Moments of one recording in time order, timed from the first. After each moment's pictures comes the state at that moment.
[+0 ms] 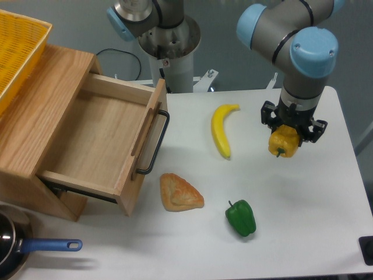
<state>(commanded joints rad) 2.73 -1.87 -1.43 -1.35 1.60 1.18</state>
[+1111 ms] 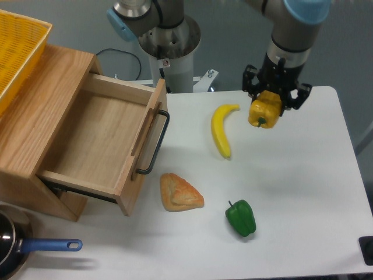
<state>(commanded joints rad) 2.74 -1.67 -1.45 -1.54 1.43 1.02</state>
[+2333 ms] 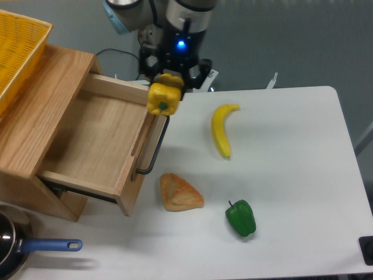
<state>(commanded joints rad) 2.41 -1.53 -1.54 -1.56 1.23 0.46</state>
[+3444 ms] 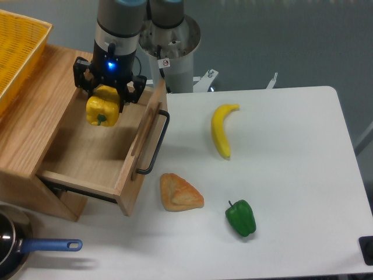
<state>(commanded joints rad) 2.25 -1.62 -1.56 -1.42 1.23 0.33</state>
